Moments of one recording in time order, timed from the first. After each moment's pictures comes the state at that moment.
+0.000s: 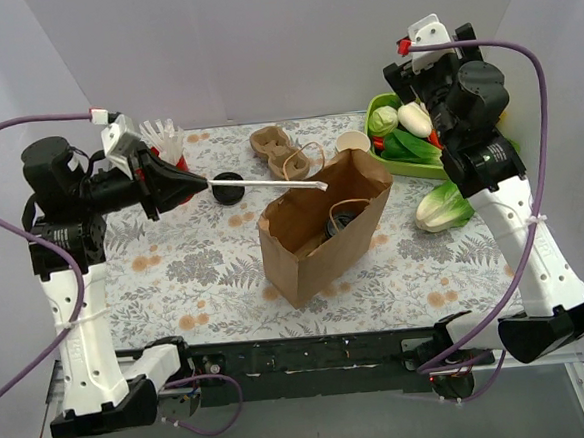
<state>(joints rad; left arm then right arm) 0.13 1.04 1.61 -0.74 1.33 0.06 0.37 1.29 1.62 -0.18 0.28 -0.59</state>
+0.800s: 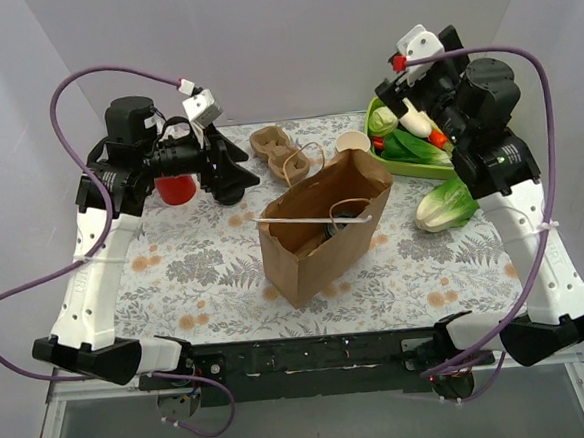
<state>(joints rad) -0.29 1.33 1.76 -0.81 0.93 0.15 0.37 1.27 1.67 -0.30 0.08 -0.61</state>
